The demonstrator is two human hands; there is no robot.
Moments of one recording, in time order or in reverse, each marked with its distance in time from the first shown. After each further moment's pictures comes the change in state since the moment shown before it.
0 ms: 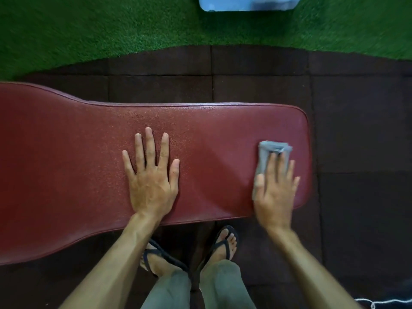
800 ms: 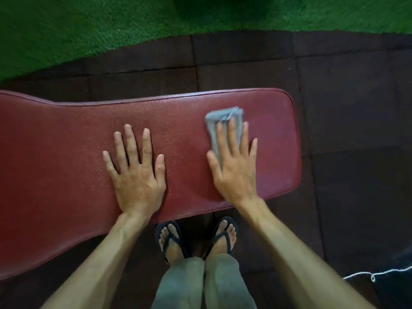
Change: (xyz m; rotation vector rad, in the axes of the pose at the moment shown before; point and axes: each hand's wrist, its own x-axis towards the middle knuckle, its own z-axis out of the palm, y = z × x) left_hand 0.001 0.001 0.000 0.036 0.007 -0.005; right_hand 0.020 -0.062 0.003 0.004 -0.022 -0.259
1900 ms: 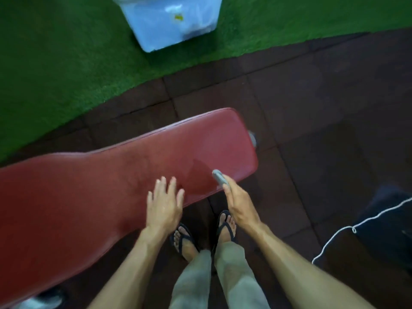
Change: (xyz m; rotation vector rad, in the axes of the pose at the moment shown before) left_hand -0.049 0.030 -0.128 -0.225 -0.611 0.179; right_hand -0.135 -0.022 -0.113 0.743 -0.048 0.306
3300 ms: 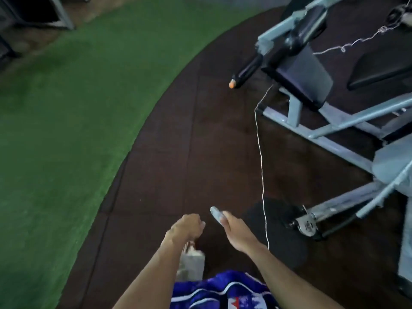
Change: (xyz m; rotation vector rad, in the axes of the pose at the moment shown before) left_hand 0.068 1.026 0.045 0.831 -0.604 0.819; right_hand -0.032 0.169 -0.809 0.279 0.643 0.700
